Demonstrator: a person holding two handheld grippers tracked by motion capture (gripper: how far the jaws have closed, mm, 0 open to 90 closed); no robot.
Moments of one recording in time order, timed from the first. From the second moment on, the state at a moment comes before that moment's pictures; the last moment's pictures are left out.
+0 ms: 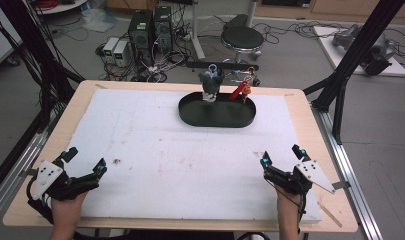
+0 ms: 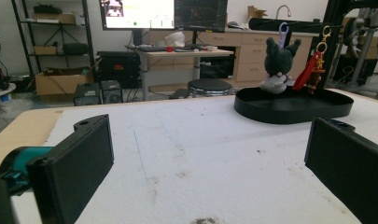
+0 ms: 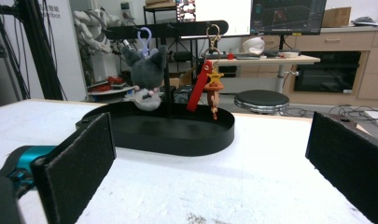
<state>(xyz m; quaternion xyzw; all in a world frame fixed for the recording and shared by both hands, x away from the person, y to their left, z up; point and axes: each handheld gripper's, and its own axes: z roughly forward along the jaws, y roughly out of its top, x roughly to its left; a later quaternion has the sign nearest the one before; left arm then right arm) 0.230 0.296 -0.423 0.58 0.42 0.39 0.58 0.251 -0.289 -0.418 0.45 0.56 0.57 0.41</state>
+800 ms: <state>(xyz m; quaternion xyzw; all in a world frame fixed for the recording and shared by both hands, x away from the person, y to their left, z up) 0.230 0.296 -0.425 0.58 0.42 0.39 0.58 0.251 -0.288 -0.419 0.46 0.56 0.57 0.39</state>
